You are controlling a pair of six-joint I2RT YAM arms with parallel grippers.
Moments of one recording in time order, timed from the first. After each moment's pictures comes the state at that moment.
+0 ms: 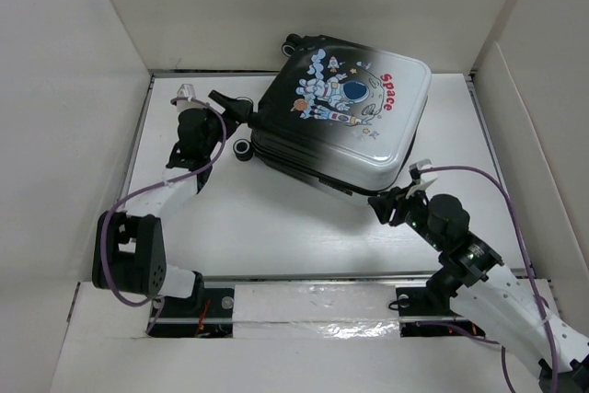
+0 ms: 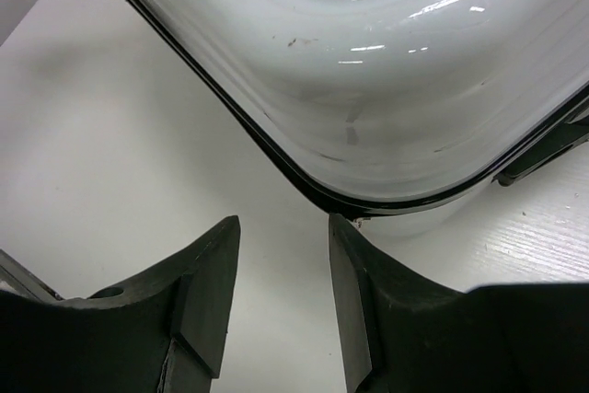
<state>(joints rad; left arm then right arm) -0.17 1.37 0.80 0.39 0.07 -0.93 0.62 0.47 0.40 -0.16 0.03 0.31</state>
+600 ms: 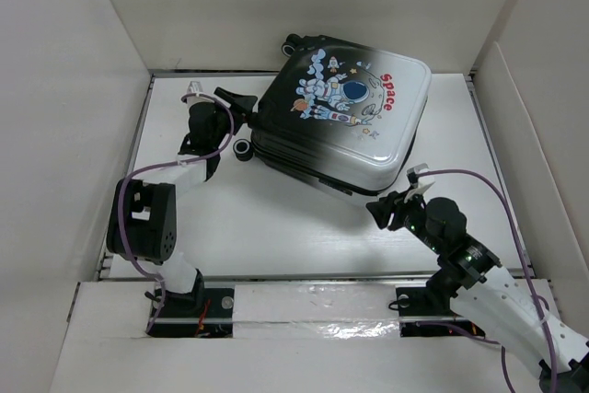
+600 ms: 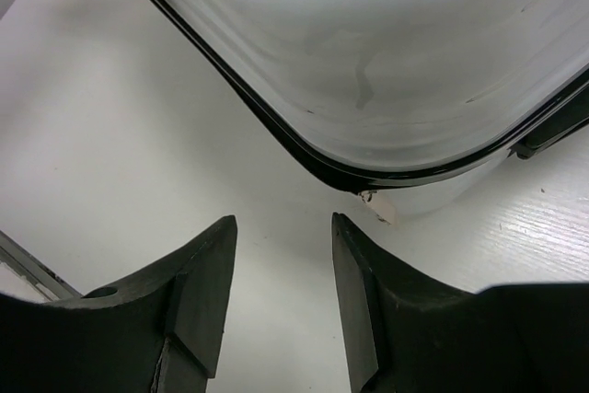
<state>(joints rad) -0.18 1.60 0.89 0.51 0.11 -1.08 0.62 0.45 0.36 -0.17 0.02 0.33</state>
